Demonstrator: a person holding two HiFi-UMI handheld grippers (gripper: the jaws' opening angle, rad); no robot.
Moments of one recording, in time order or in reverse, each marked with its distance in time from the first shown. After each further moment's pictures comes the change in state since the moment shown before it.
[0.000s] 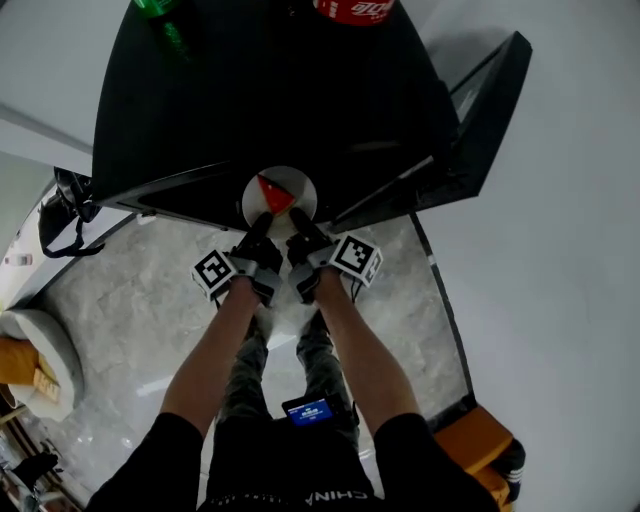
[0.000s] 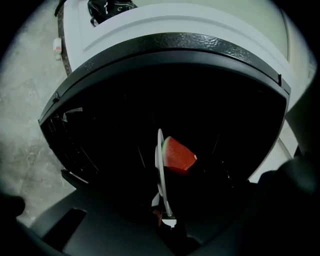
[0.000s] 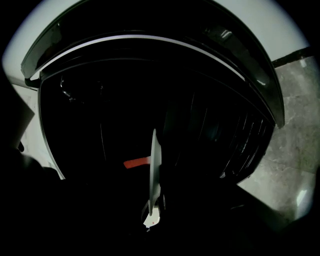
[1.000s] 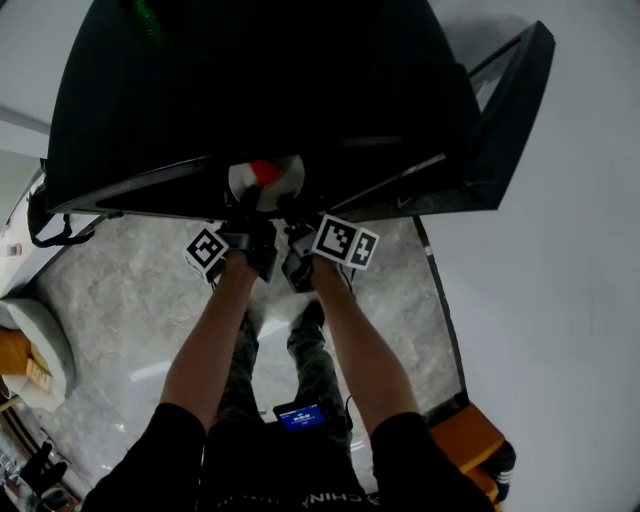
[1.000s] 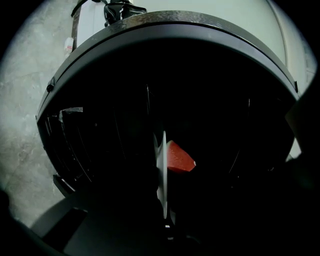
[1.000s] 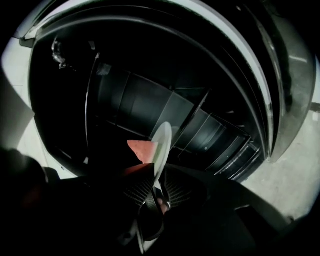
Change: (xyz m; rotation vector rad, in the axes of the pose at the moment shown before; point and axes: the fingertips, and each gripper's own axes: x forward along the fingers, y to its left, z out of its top) left arm 0.040 0.040 0.030 -0.035 -0.164 0.000; right arm 0.021 -0.036 0.007 -0.246 0.156 -0.138
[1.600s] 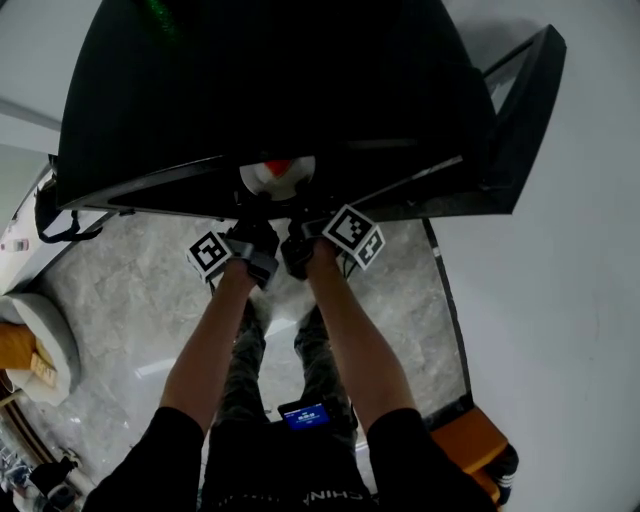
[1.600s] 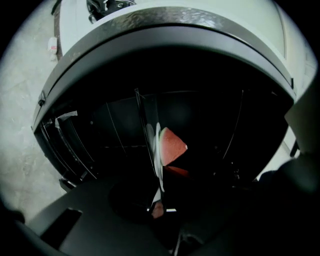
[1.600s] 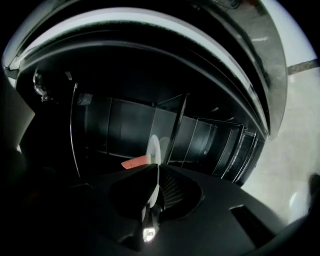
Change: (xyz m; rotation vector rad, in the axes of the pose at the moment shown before) left arm -0.013 -0.011 -0.008 0.073 0.145 -0.043; right arm 0.009 -0.008 0.030 0.259 -0.234 -0.020
